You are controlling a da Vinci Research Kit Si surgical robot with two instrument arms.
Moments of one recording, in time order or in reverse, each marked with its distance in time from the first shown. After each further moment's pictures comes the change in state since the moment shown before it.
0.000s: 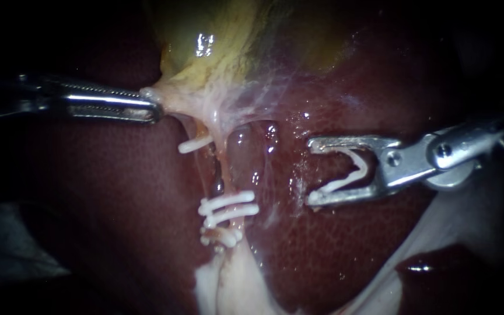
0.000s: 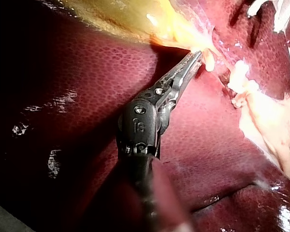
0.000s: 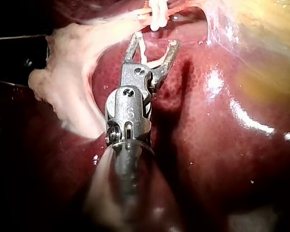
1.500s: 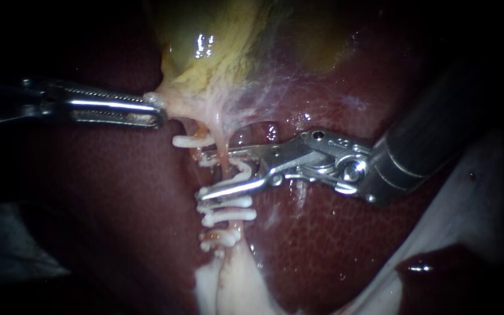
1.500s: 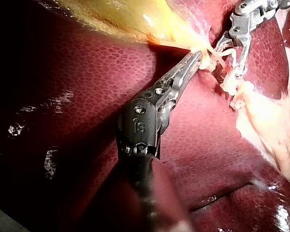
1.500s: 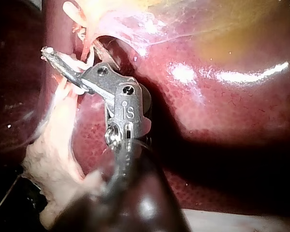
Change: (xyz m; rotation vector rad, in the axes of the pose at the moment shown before) right arm -0.004 0.006 0.016 0.293 0.308 0.405; left arm 0.000 0.001 0.001 -0.003 0.000 0.001
